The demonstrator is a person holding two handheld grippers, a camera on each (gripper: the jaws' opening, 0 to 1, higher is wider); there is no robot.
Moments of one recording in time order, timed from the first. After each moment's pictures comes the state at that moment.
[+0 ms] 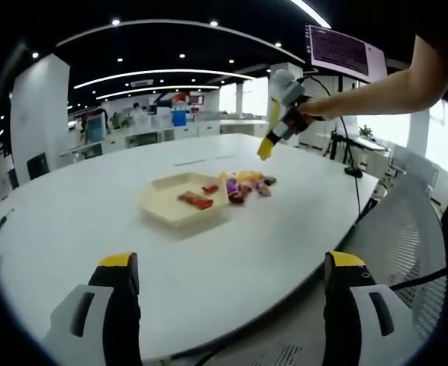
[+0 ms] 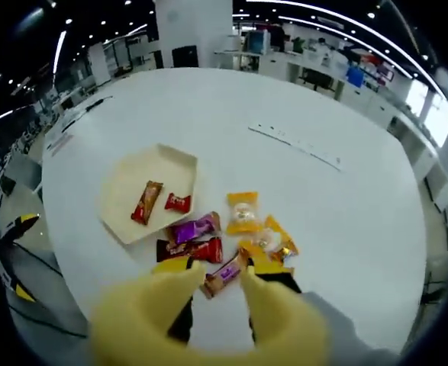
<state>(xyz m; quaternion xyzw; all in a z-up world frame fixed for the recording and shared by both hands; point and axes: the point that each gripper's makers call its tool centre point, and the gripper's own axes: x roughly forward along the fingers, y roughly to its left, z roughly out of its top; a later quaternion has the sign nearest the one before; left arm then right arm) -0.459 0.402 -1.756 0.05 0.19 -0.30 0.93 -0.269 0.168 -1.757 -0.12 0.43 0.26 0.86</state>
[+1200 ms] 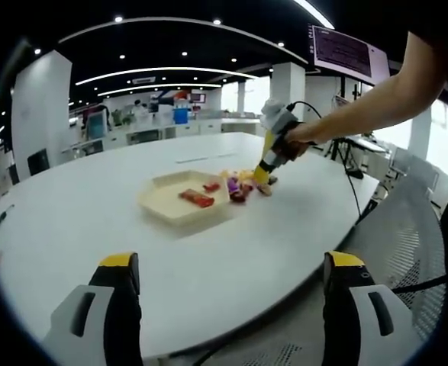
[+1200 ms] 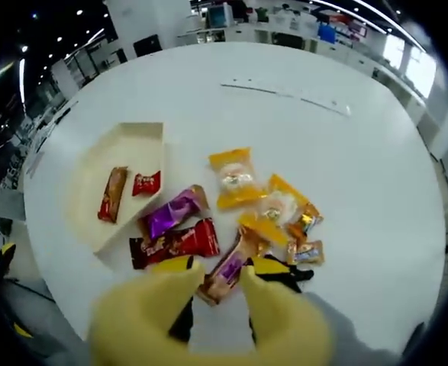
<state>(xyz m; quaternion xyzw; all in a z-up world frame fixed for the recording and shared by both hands) -0.458 0.404 -1.758 0.04 0.20 -0.29 0.93 -0.264 0.170 -1.823 -0.06 0.50 0.19 0.84</state>
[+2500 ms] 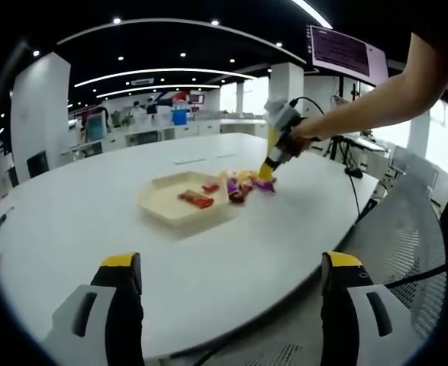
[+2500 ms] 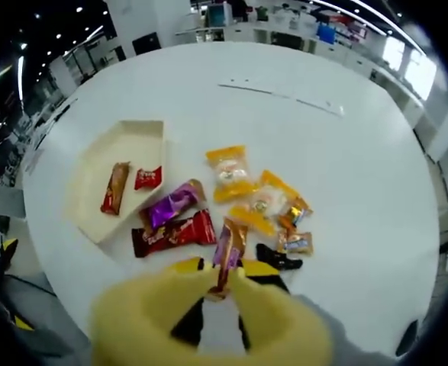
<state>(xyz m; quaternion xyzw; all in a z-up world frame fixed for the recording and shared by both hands) -0.459 0.403 -1.757 0.05 0.20 -0.30 0.93 -0.274 0.159 -1.810 -0.07 0.50 0.19 0.84</state>
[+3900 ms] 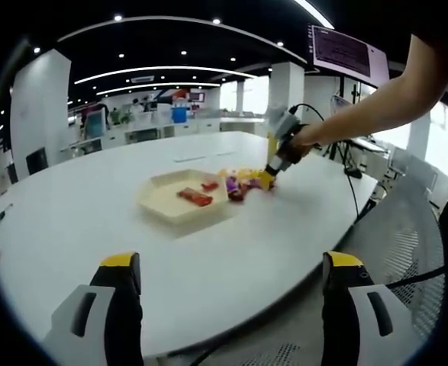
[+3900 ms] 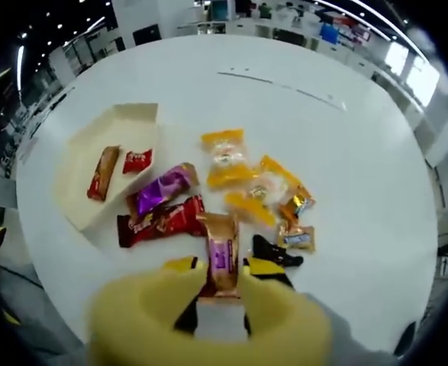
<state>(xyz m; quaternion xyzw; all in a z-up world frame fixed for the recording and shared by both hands) -0.459 0.403 -1.758 0.04 0.21 -0.30 0.93 -0.279 0.156 -1.824 -0.09 0.51 0.18 0.84</state>
